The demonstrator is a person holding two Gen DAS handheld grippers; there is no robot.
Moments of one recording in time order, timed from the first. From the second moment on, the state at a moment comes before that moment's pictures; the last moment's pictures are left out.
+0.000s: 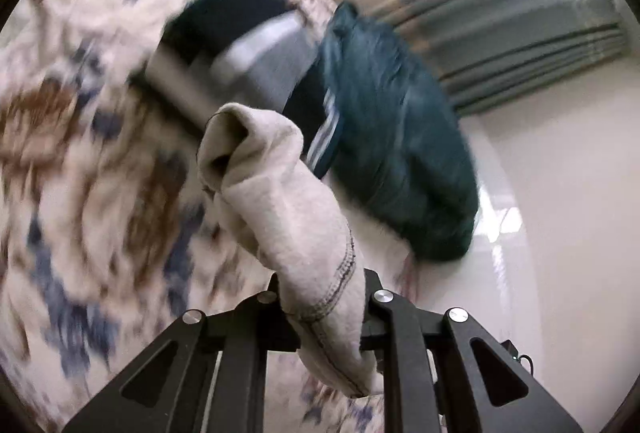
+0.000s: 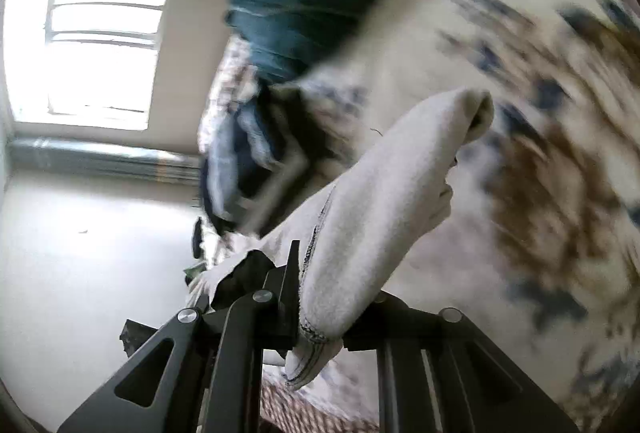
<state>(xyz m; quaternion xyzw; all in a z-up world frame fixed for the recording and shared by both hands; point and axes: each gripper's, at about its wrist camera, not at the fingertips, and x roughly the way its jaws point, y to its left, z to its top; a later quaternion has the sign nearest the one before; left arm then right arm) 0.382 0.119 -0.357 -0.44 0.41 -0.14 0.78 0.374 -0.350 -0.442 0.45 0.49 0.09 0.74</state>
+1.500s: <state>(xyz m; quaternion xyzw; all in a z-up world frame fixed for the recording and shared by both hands) 0.569 0.184 -0.348 -0.01 0.48 0.01 0.88 0.587 -0.110 -0.414 0.01 0.53 -0.12 0.84</state>
